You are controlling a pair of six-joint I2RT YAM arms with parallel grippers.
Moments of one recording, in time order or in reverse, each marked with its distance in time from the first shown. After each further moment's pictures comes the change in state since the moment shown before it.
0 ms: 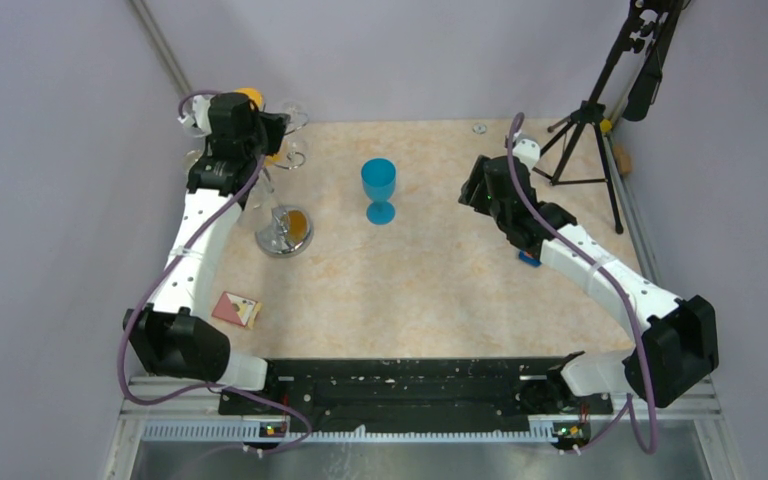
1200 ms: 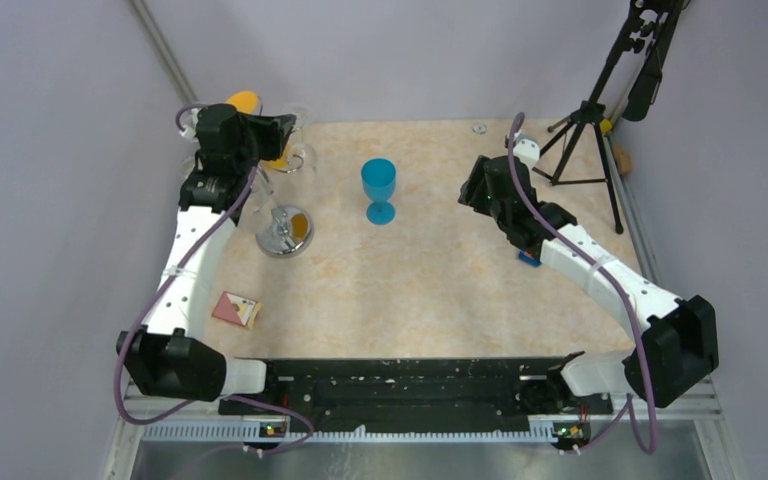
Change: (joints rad) left arm 0.026 -0.089 -0.099 0.106 0.187 -0.163; right arm -0.003 0.000 0.000 0.001 -0.014 0.007
